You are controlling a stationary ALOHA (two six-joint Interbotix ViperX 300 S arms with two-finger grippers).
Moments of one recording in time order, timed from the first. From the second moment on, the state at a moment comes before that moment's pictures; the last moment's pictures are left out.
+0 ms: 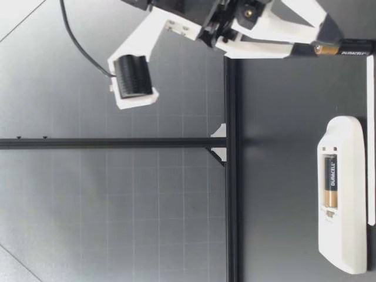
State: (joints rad) left arm 0.01 -0.92 1.22 0.00 -0.33 -0.01; right arm -0.05 0.06 0.68 -0.02 0.45 0.00
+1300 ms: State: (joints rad) left arm 0.06 -0.38 1.07 -0.03 -0.01 -0.01; right arm -0.09 0.03 0.88 0.00 -0.52 0.00
